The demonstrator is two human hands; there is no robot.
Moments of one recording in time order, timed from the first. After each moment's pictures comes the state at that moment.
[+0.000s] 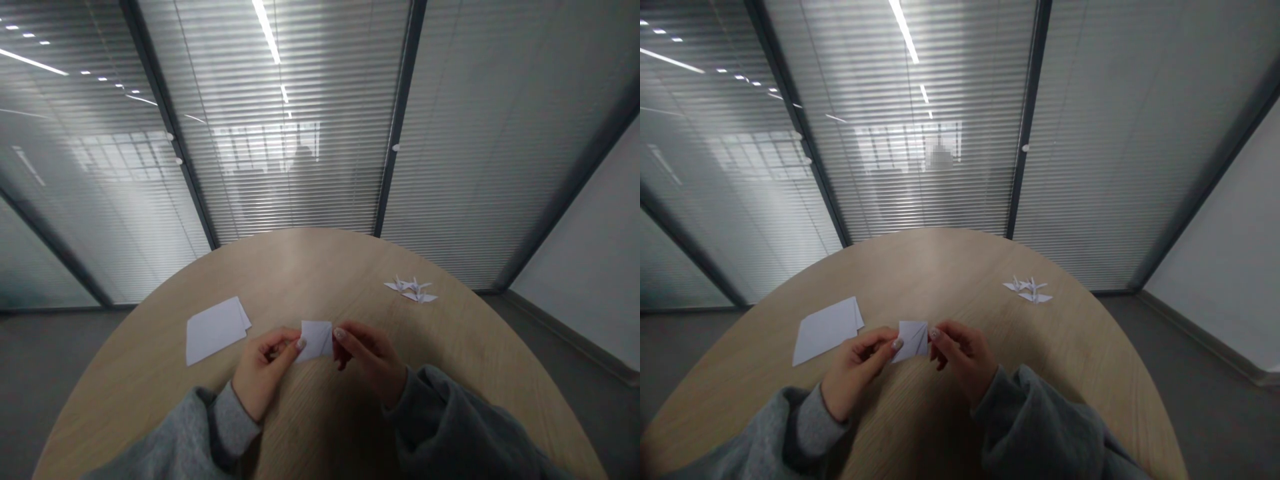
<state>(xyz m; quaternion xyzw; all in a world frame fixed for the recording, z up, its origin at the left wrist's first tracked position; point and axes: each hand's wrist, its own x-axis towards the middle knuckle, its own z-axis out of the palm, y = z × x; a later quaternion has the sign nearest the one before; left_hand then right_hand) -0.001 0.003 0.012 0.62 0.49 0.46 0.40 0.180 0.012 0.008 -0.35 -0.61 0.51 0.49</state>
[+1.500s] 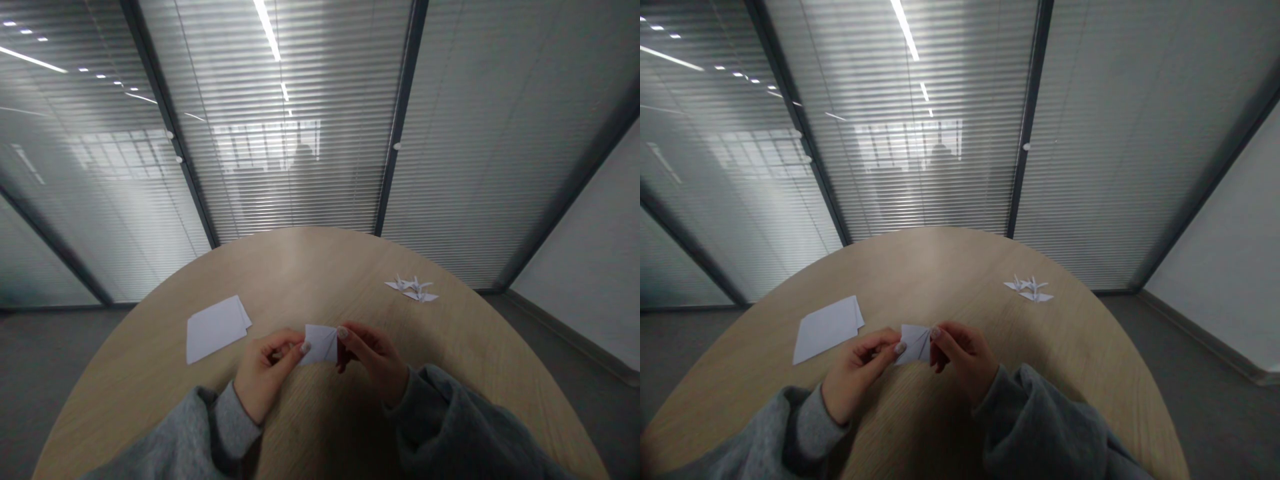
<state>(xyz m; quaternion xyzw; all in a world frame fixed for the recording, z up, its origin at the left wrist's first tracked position) -0.002 0.003 0.006 0.65 0.46 0.45 0.41 0.178 0.013 0.006 -0.33 -0.56 0.58 0.49</state>
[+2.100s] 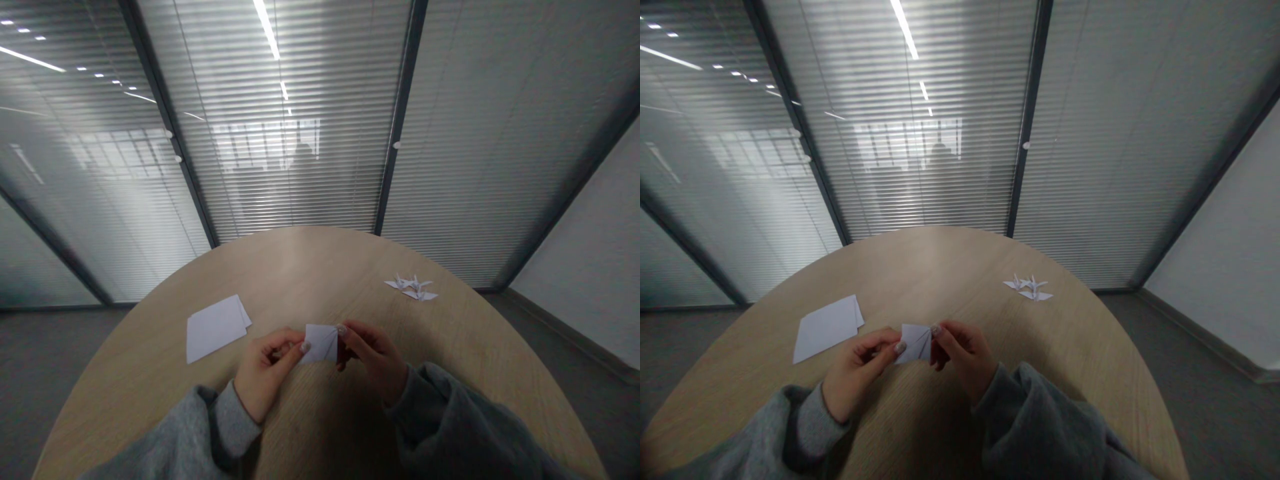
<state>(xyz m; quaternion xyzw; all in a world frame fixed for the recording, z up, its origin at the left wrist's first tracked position) 0.000 0.000 0.014 0.65 0.46 0.45 0.40 0.179 0.015 0.002 -0.33 -0.57 0.56 0.49</state>
